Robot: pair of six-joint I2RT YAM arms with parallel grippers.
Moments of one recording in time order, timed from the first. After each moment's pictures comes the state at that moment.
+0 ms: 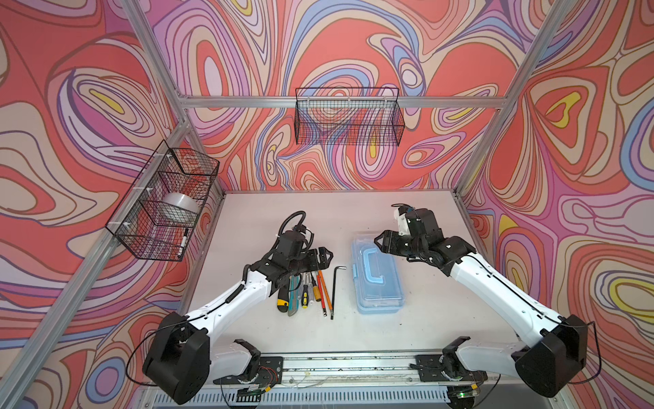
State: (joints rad) left arm -0.53 1.30 0.77 -0.19 0.21 -0.68; right arm 0.48 1.28 1.12 -0.61 -0.17 0.59
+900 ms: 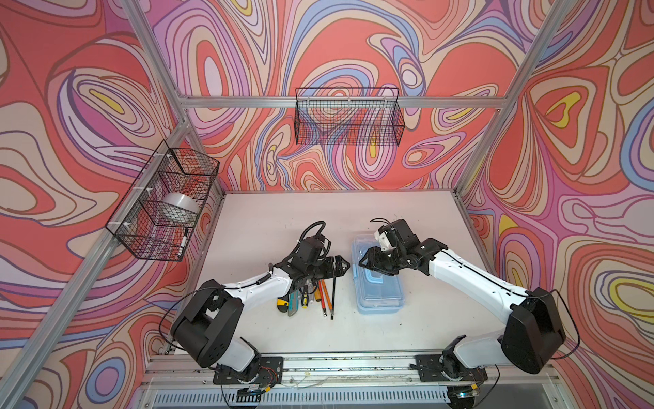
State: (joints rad) left arm -0.63 1.51 0.78 0.01 0.30 -0.76; right arm 0.56 1.42 1.07 -0.61 -0.33 0.74
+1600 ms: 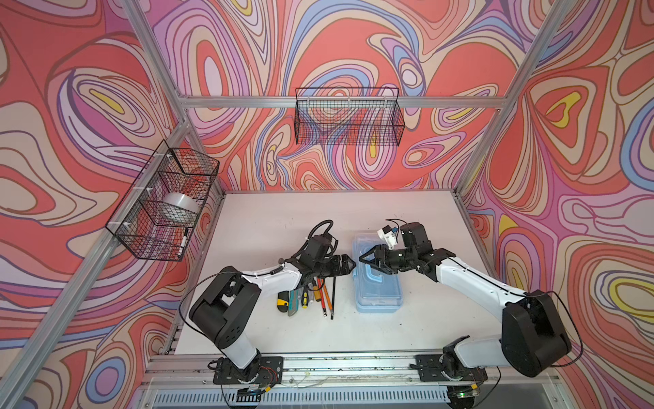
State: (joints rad) left arm -0.64 1.64 0.85 0.07 0.32 -0.76; right arm 0.38 1.40 0.85 -0.21 -0.72 0.75
